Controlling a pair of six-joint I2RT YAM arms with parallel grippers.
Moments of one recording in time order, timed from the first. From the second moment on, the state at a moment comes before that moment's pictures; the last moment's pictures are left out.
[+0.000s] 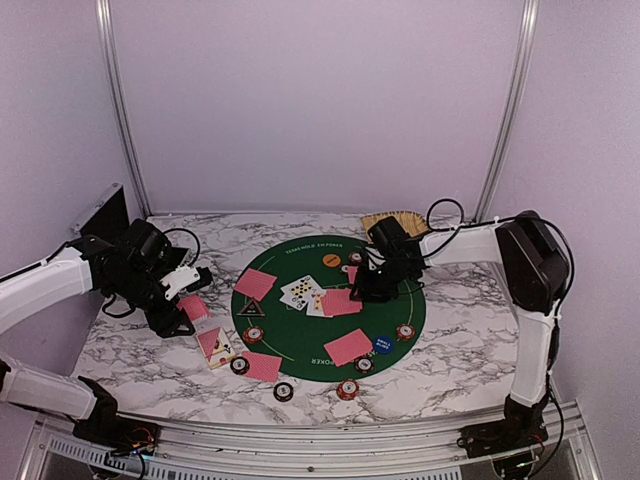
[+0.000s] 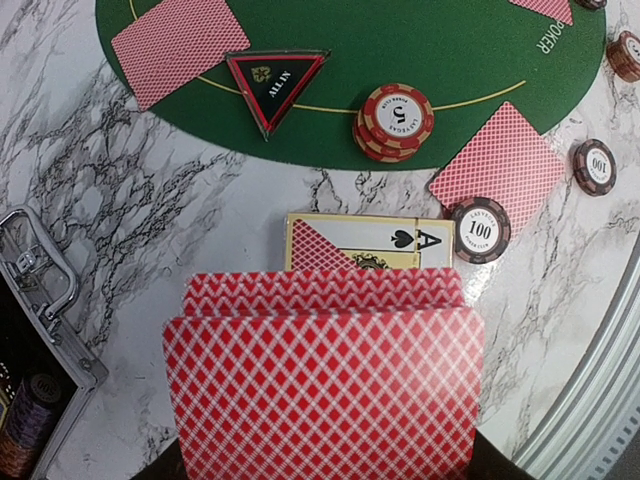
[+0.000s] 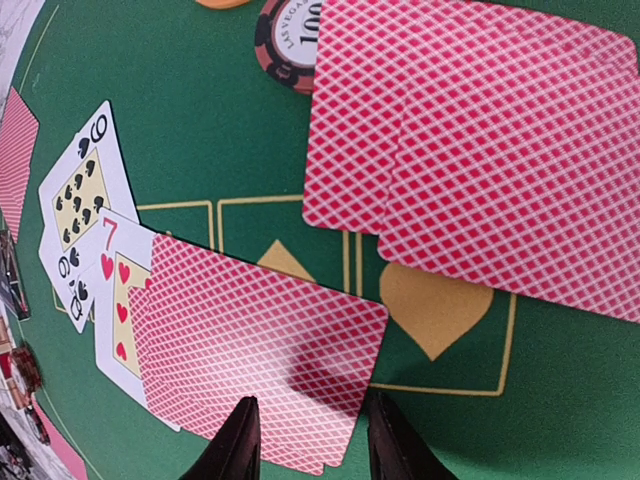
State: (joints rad) left arm -0.44 1.19 0.88 -0.87 0.19 0.49; right arm 0.56 2.02 1.34 -0.39 -0.23 0.52
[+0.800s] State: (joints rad) left arm -0.41 1.17 0.88 -0.87 0.19 0.46; right arm 0.56 2.05 1.50 -0.50 -0.21 0.48
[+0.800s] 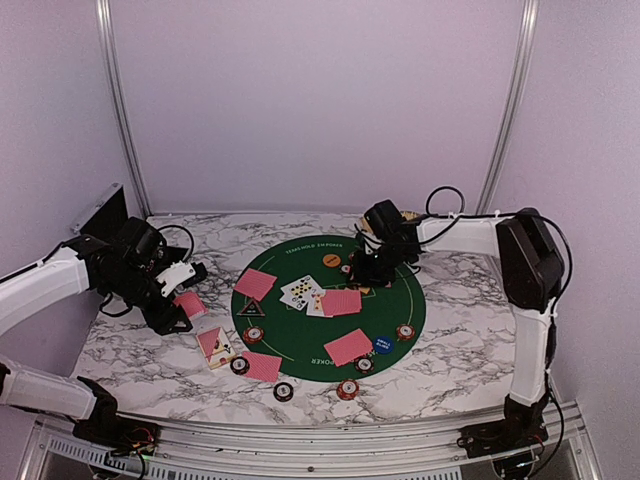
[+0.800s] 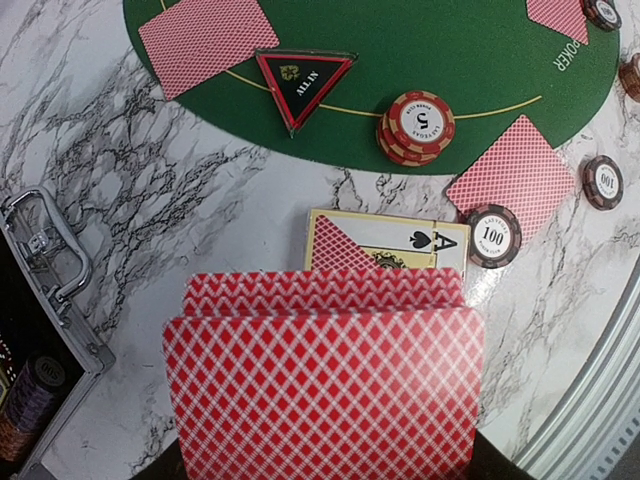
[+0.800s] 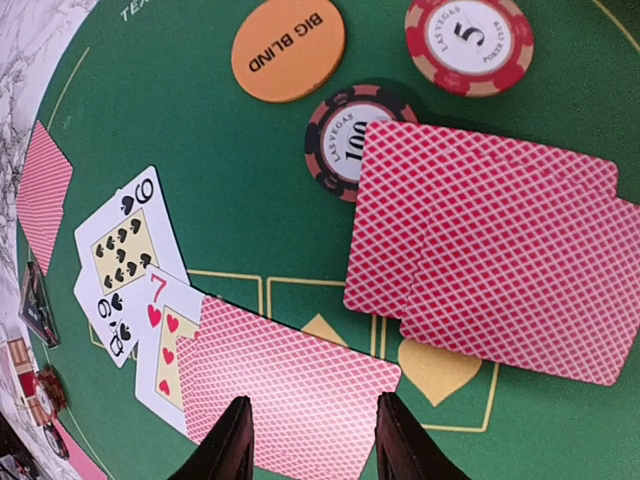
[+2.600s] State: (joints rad) left arm -0.26 1.36 0.68 -0.50 0.03 0.31; right arm 0.44 1.53 1.05 -0.41 -0.10 0.58
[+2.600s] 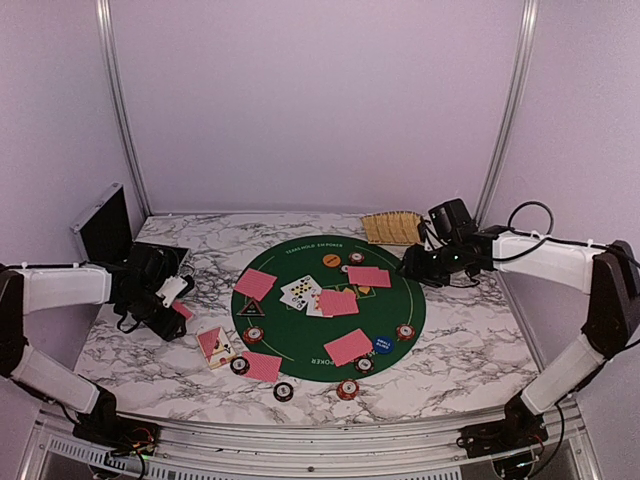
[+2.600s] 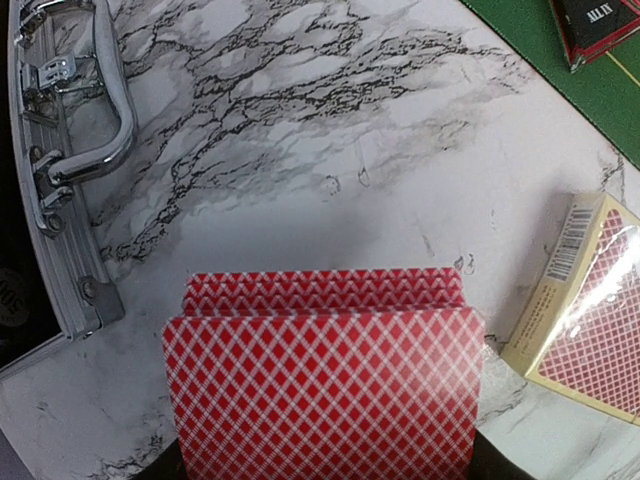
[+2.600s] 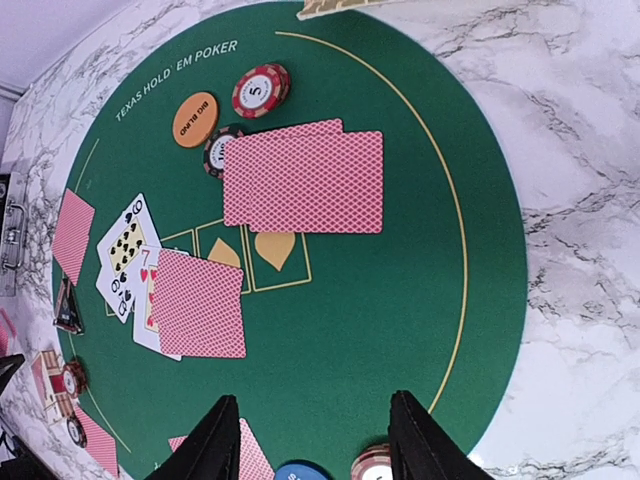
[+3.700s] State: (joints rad) left arm -0.39 1.48 0.70 -0.44 0.01 0.29; right arm 0.42 1.46 1.02 -0.40 -0.10 0.58
